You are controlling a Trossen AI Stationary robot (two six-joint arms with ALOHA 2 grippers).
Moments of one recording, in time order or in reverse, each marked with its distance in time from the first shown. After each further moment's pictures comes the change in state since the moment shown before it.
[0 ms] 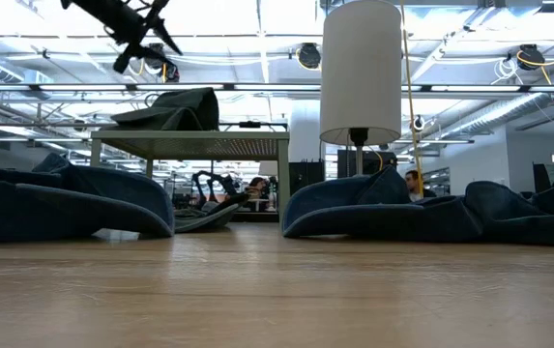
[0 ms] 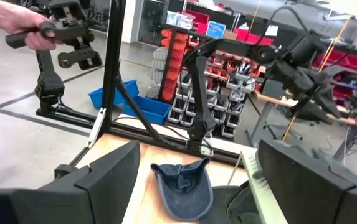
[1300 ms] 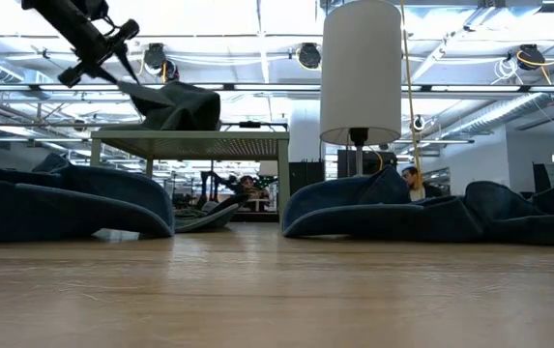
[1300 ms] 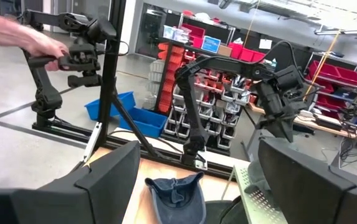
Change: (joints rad) left arm 0.312 -0.025 0.000 -0.449 0.227 0.279; right arm 0.000 -0.003 0.063 -0.006 0.001 -0.033
